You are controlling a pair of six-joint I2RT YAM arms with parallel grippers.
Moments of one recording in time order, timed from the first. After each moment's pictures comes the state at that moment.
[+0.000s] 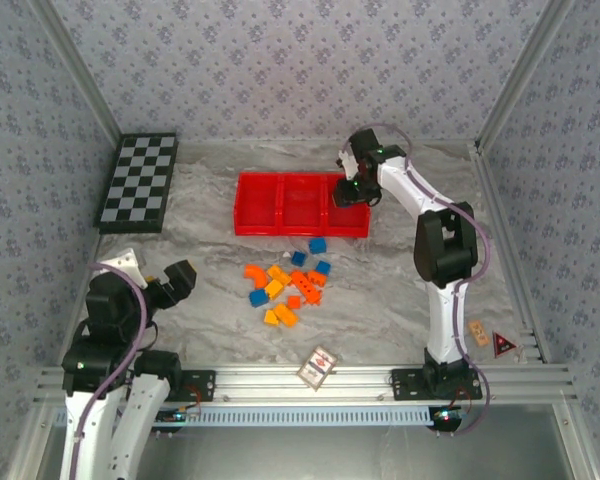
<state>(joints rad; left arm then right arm) -0.13 0.34 0.76 -0.93 0.07 -0.55 0.32 2.12 1.85 -0.92 -0.20 0.03</state>
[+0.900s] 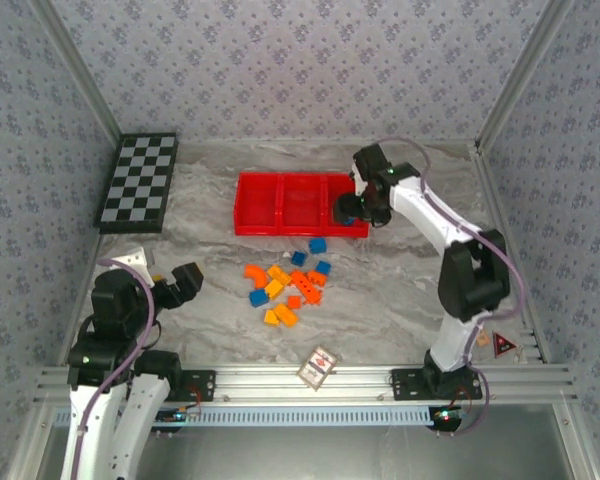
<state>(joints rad) -0.13 0.35 0.71 -0.89 0.15 -0.51 0.41 1.75 1.48 -0.88 -0.10 0.33</state>
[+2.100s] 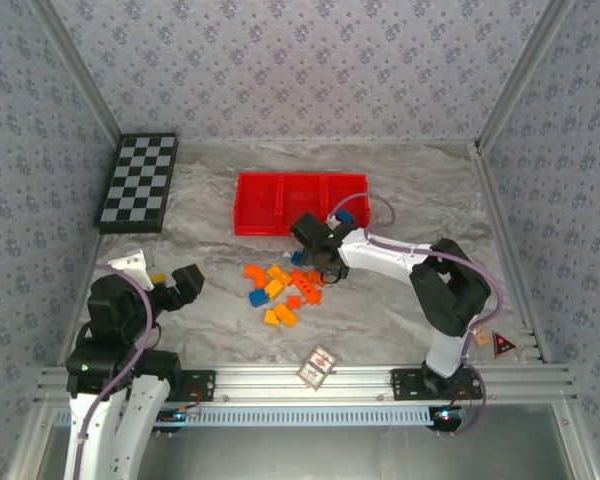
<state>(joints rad) -0.12 0.30 0.71 -0.87 0.20 -0.50 0.81 1.80 1.21 -0.65 0.27 1.08</state>
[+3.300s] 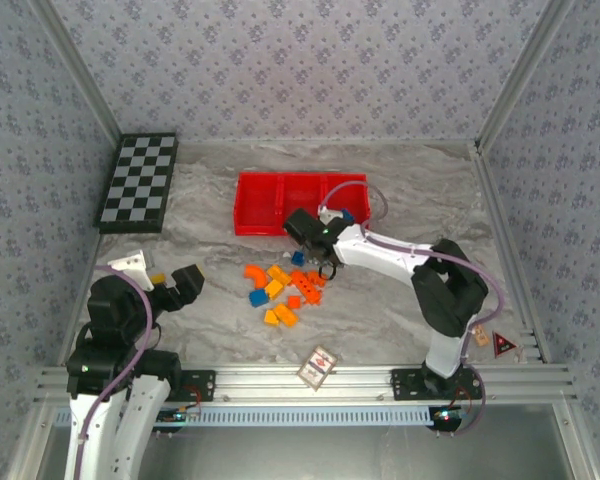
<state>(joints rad) -0.12 0.29 0.70 -0.86 0.20 -0.50 0.84 1.78 1.32 -0.74 0.41 0.93</state>
